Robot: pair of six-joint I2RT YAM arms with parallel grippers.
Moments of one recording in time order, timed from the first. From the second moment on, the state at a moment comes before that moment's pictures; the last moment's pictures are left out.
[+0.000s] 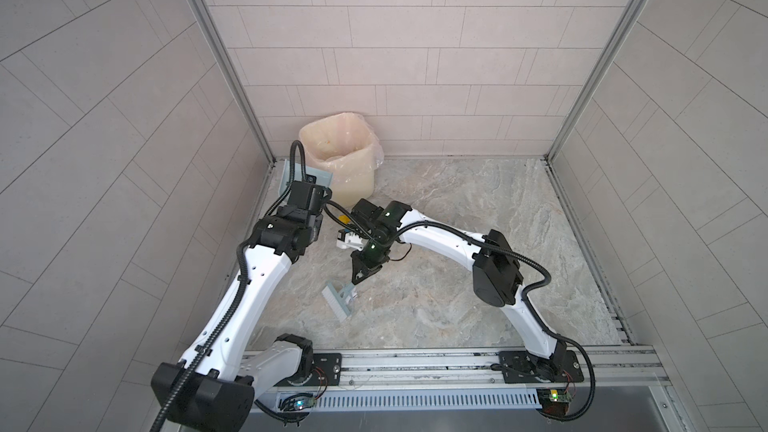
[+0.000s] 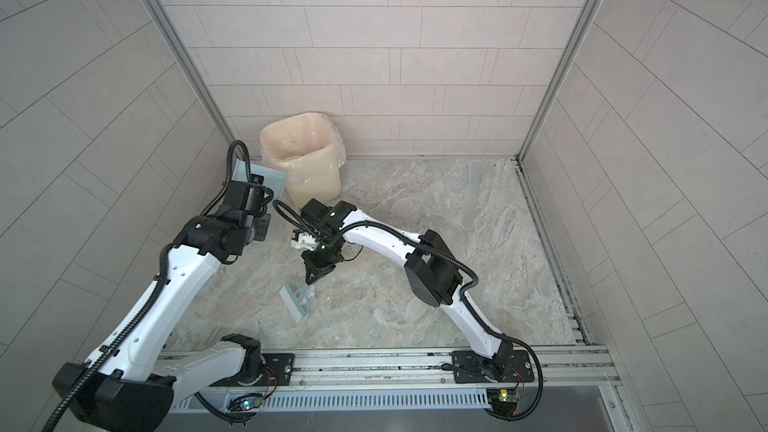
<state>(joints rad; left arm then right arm) -0.25 1.12 1.18 -0.96 -0.54 0.03 0.92 2.28 2.08 -1.10 -0.66 0.24</state>
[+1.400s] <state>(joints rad) -0.71 1.46 1.10 -0.97 -0.20 -0.06 0.36 1.68 1.64 -1.41 -0.29 0.01</state>
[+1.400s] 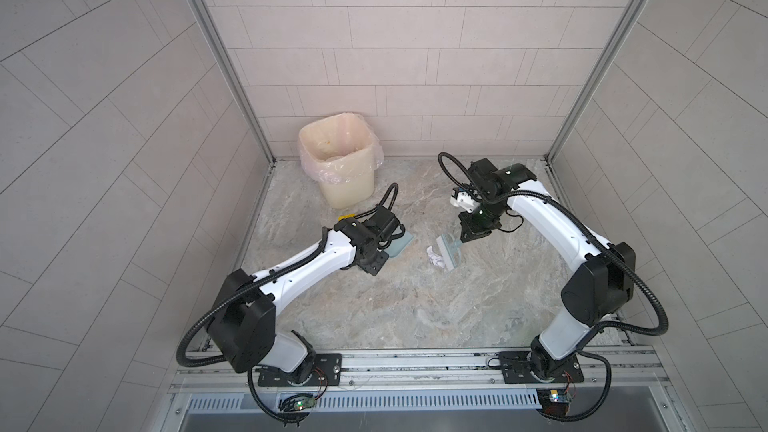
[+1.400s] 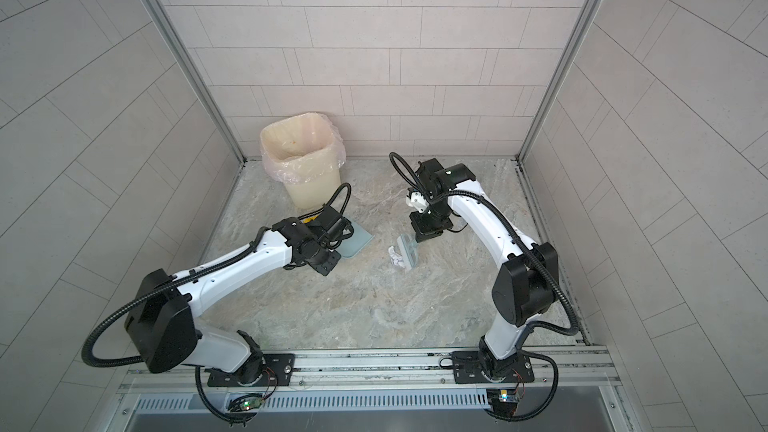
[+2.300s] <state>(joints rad) -0.97 1.66 1.03 -0.90 -0.13 -0.12 0.48 1.92 1.87 -1.45 0.00 -0.05</state>
